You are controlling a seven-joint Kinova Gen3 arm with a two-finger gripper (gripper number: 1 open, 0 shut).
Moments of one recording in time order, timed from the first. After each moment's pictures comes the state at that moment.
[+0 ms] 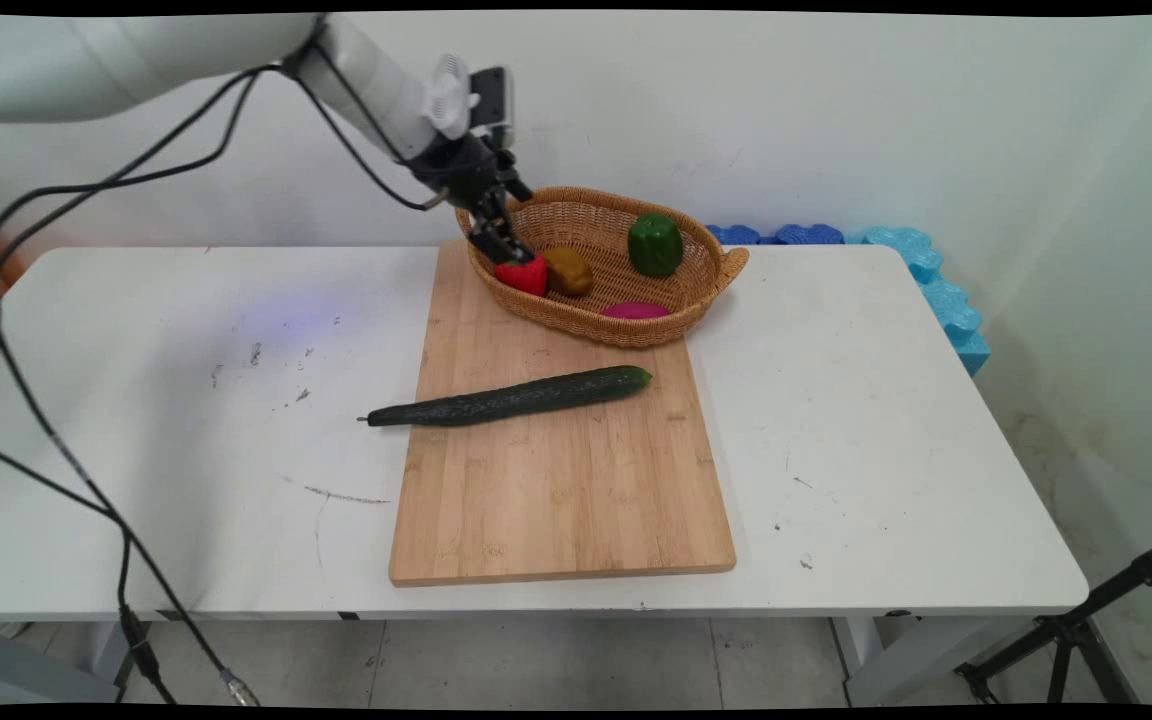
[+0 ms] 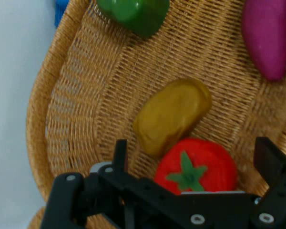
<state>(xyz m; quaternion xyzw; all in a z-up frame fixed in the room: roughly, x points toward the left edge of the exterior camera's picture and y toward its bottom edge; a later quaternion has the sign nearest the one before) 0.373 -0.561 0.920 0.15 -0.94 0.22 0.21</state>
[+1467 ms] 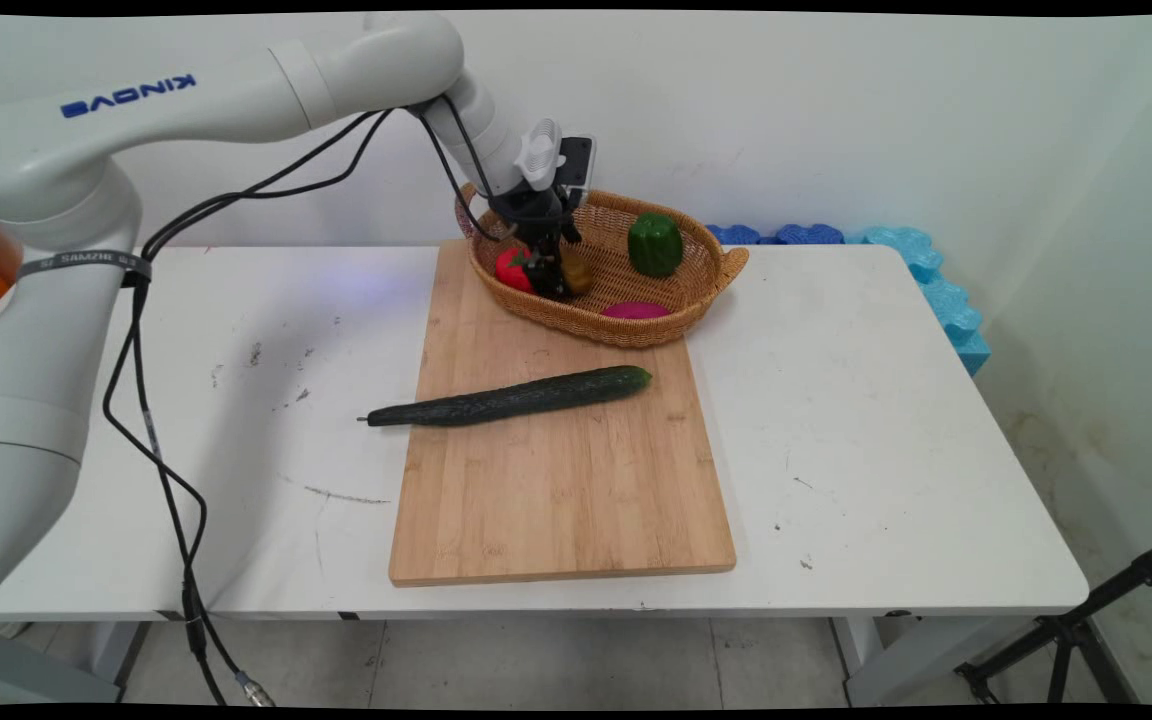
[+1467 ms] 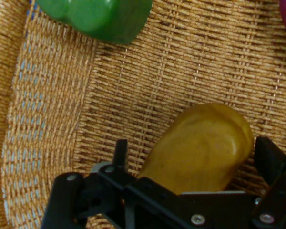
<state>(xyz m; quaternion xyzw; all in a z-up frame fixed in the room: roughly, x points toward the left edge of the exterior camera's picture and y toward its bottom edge) 0.319 -0.644 0.850 0.08 -0.97 0.18 0.15</state>
